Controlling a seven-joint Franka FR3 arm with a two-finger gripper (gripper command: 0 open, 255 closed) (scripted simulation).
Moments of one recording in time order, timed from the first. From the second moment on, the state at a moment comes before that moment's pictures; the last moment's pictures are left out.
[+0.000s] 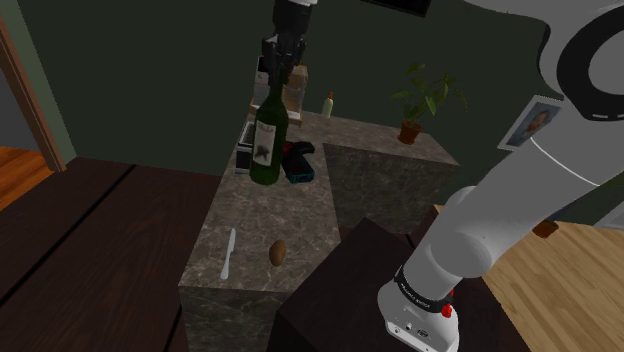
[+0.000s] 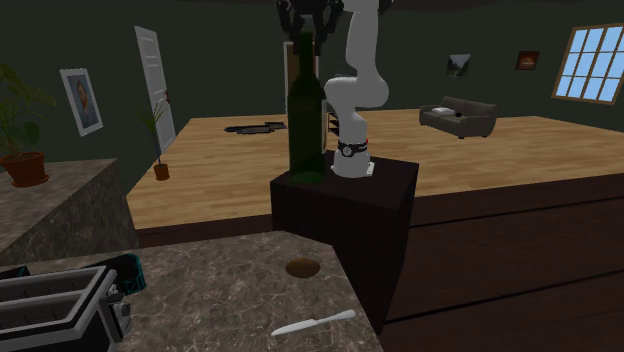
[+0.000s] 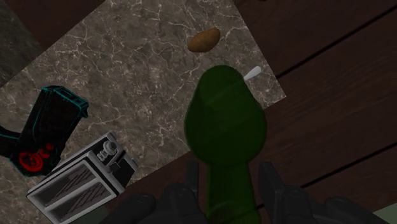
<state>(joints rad) -0.01 -0.22 0.13 -1.83 -0.01 1.72 -0.01</state>
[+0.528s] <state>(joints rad) -0.07 -0.17 0.05 -1.88 -0.01 1.82 -0.15</state>
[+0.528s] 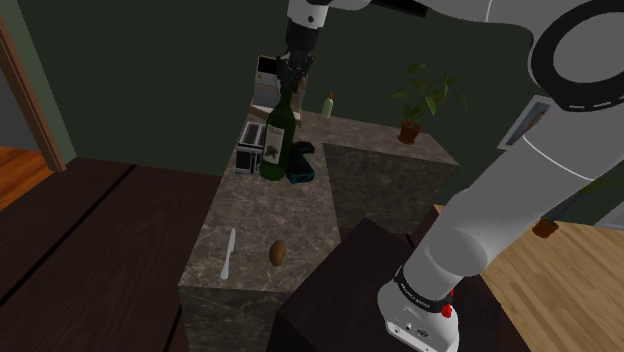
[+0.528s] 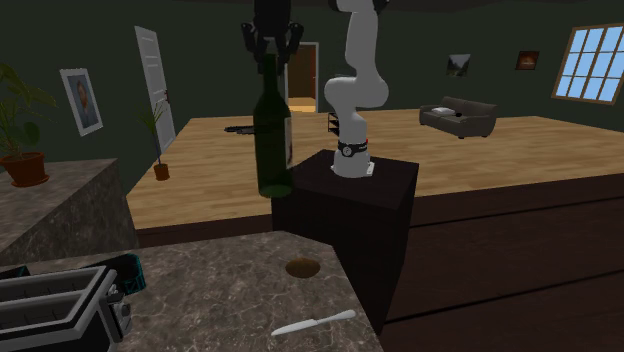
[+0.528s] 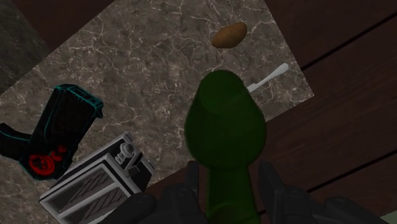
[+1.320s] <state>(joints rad) -0.17 0.02 -0.07 -1.86 0.01 2.00 -0.37</state>
